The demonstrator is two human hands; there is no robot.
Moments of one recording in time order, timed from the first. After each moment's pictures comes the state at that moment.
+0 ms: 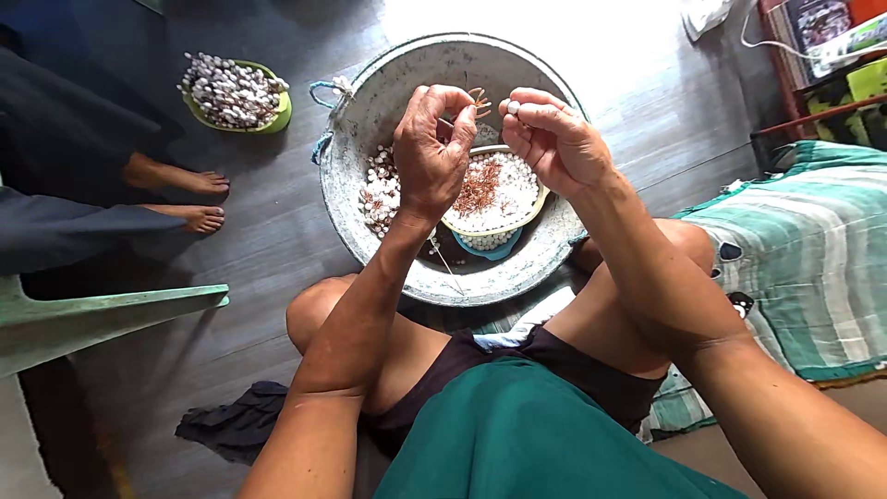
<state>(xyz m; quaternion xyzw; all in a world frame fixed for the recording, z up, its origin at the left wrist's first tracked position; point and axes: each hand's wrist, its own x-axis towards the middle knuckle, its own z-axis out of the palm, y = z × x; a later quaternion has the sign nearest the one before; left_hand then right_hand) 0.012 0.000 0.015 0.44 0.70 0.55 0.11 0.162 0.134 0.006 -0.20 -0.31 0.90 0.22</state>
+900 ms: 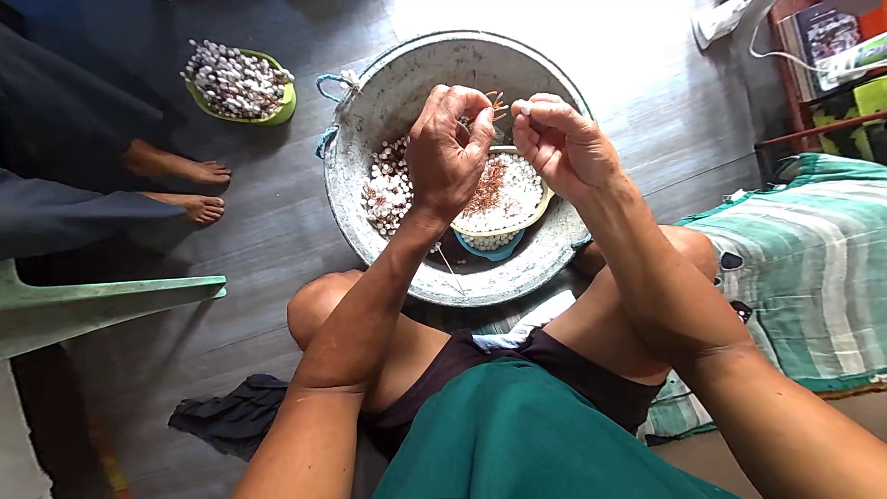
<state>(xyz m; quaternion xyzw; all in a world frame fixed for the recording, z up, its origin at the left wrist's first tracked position) 0.018 0.002 0.016 0.44 0.73 0.51 0.08 0.158 0.132 0.005 -0.22 -0.28 0.91 0.22</state>
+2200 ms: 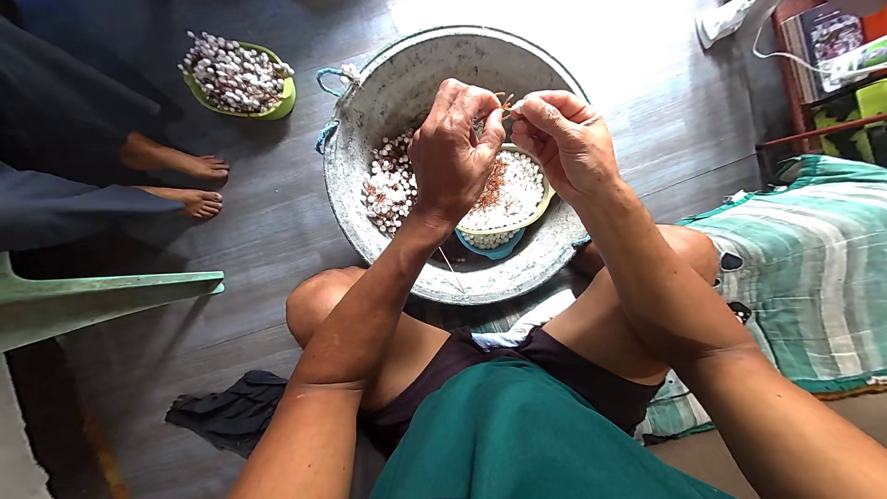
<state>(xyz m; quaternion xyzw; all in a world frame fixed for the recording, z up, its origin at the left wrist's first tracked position) 0.024 0.002 0.014 0.46 0.75 0.46 0.03 0.155 0.124 0.000 -0.23 -0.43 0.83 0.28</state>
